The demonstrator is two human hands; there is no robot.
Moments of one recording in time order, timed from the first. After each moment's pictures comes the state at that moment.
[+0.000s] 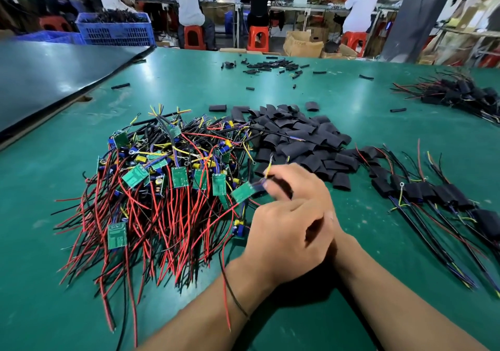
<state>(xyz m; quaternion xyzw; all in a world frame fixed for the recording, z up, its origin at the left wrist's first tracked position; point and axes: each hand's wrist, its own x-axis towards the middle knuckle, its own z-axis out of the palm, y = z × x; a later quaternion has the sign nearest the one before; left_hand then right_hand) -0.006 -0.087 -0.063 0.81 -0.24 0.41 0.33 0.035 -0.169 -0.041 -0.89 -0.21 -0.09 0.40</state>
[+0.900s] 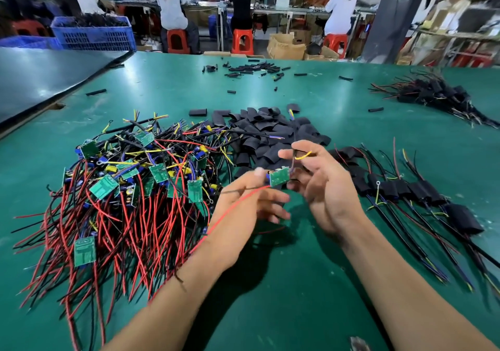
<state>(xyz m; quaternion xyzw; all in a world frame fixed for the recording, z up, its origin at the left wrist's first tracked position) 0.017 -0.072 -0.042 0.60 0.02 0.01 0.80 0.061 -0.212 -0.029 -0.55 -0.08 0.02 0.83</state>
